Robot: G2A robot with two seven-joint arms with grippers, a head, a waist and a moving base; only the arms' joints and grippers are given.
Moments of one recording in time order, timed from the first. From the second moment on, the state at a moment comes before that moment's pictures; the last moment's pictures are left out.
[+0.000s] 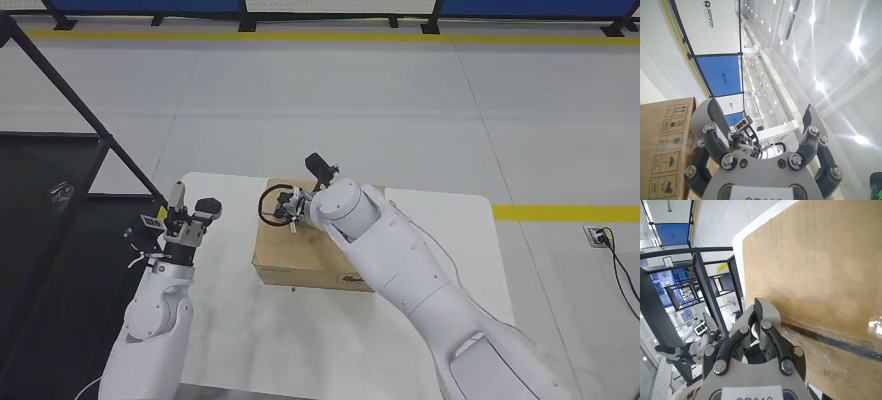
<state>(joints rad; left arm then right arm) 1.01 -1.31 -1.55 -1.31 -0.43 -0.44 -0.32 -0.14 -1.75 0.75 -0.52 0.13 0.41 0.53</state>
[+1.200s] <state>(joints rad) 0.97 -1.31 -1.50 -1.29 -0.42 -0.42 -0.34 -0.13 -1.69 0.82 -0.47 -0.04 0.40 0.70</state>
